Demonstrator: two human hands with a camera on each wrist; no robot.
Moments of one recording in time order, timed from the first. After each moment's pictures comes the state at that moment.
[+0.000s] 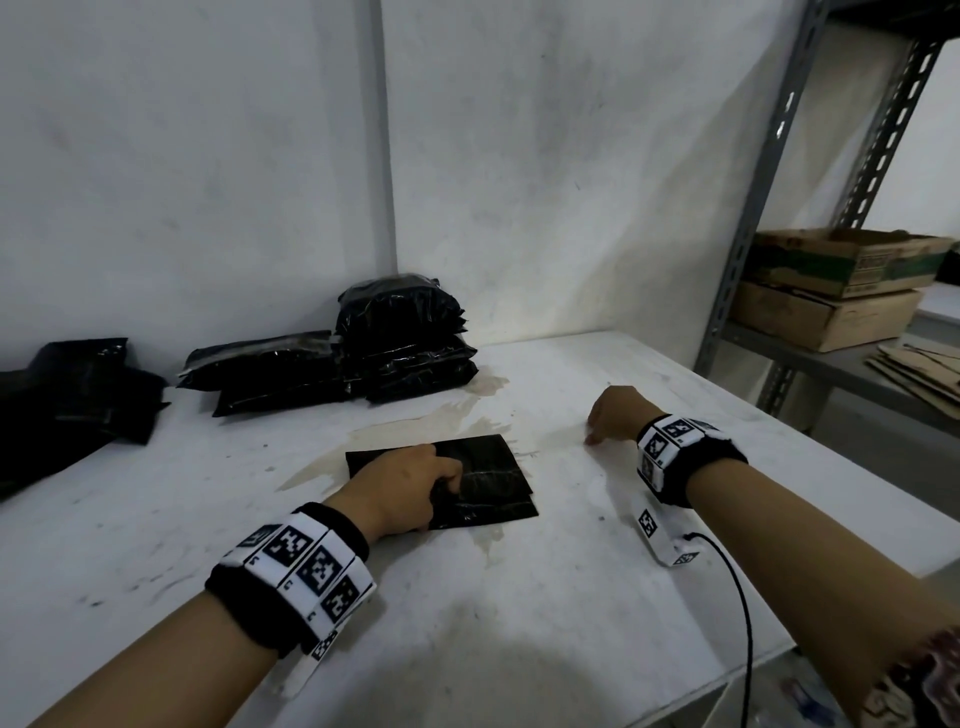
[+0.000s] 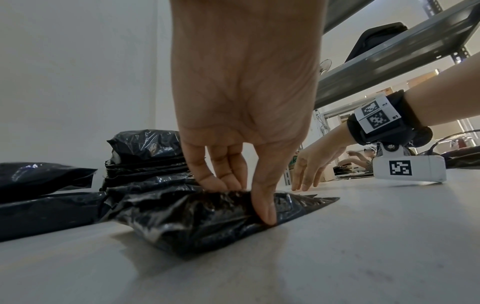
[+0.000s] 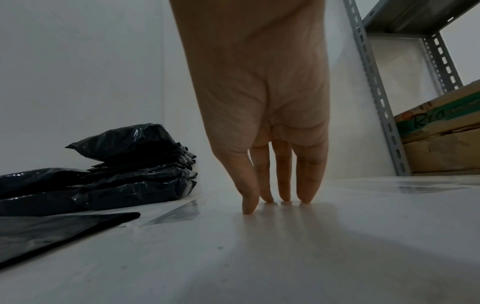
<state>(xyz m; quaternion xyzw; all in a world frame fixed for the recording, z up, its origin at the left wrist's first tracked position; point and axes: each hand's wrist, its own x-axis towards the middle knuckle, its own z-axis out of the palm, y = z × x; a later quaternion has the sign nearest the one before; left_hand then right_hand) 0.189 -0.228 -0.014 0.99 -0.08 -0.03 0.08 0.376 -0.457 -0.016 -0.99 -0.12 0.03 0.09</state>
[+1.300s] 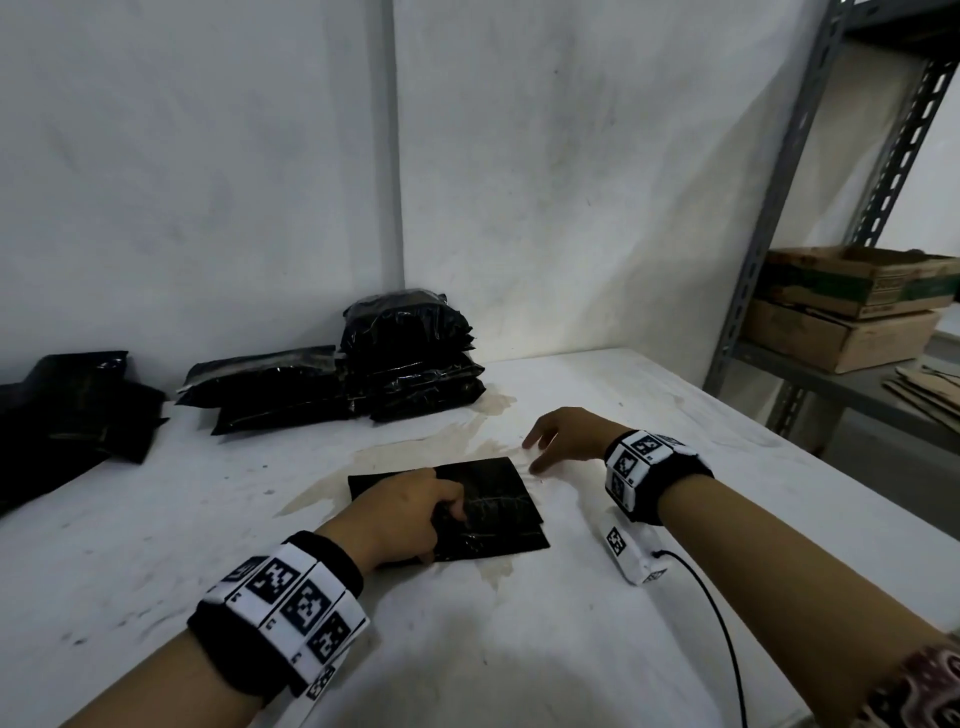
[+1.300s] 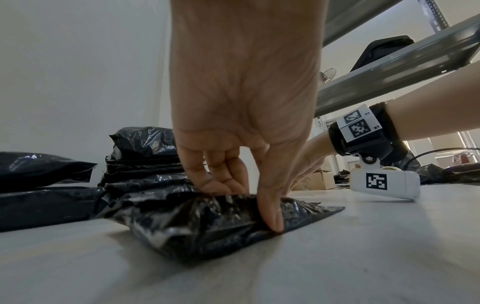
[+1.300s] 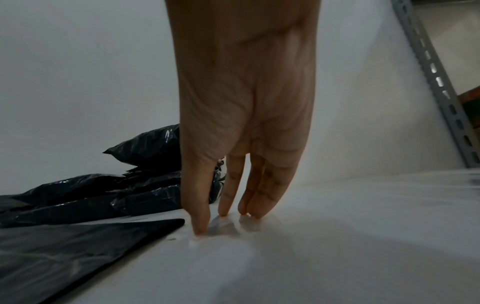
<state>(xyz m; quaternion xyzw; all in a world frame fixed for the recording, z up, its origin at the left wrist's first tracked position) 0.194 -0.220 -0.014 0.99 -0.05 -0.05 0.15 0.386 -0.409 -0.021 -0.94 -0.26 0.14 0.19</state>
